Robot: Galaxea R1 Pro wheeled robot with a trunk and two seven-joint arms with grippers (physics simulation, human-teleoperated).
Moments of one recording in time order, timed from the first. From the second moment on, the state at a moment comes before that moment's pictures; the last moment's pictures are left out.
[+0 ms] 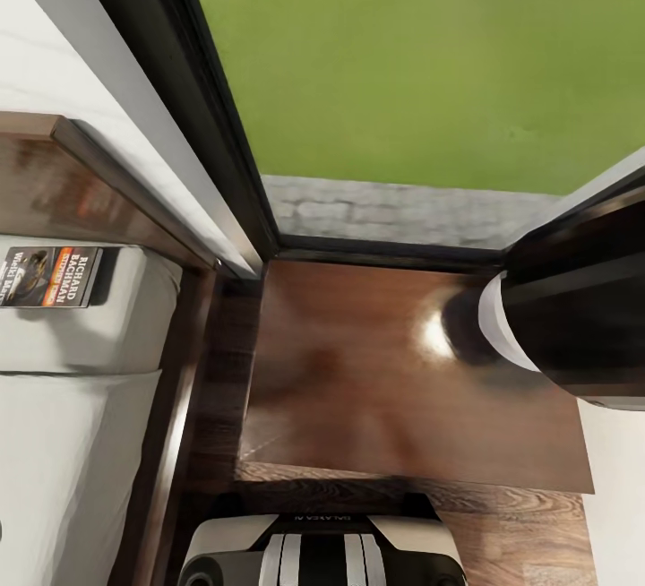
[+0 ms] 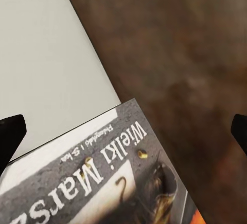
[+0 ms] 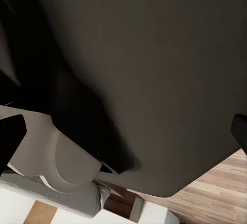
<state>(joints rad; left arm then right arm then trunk) -0.87 0.42 0.79 -0.89 0.91 0.32 -0.35 -0.32 -0.19 0.35 0.08 -0.58 -0.03 0.80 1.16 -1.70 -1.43</state>
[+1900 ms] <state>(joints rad) -0.87 0.42 0.80 -0.82 0.90 0.25 -0.35 -0.32 -0.19 0.35 0.08 -0.58 -0.03 0.80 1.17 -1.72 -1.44</state>
